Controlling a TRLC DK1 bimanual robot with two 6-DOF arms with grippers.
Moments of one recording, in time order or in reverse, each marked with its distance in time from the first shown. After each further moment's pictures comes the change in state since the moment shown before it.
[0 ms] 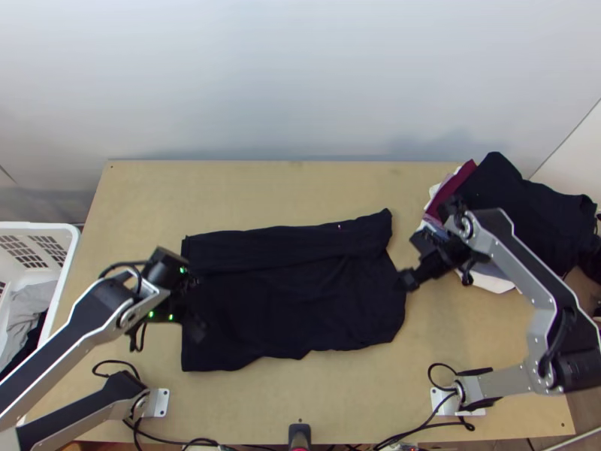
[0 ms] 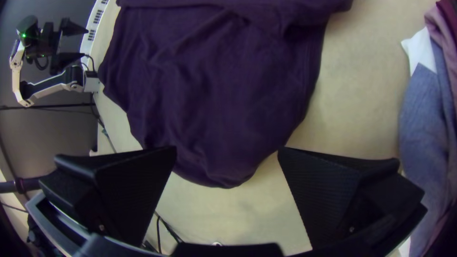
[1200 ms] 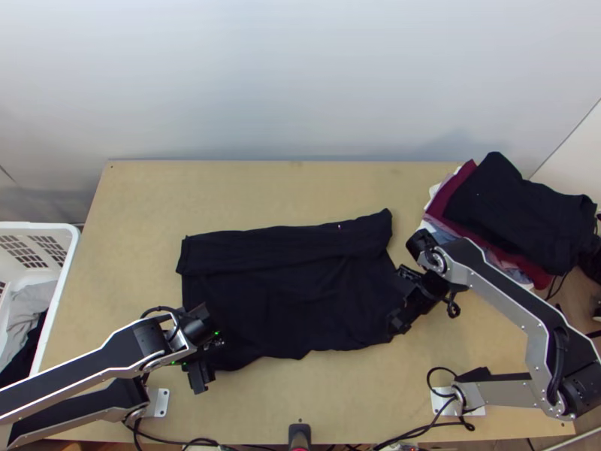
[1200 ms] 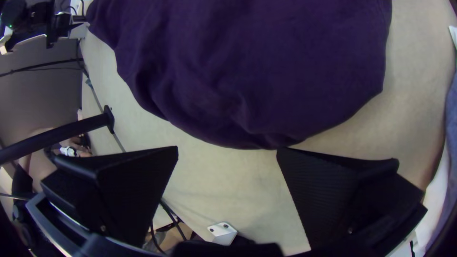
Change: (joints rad) left arm -0.418 -0.022 -0.197 0.024 -0.127 0.077; right arm 0.221 -0.094 -0.224 0.013 0.109 0.044
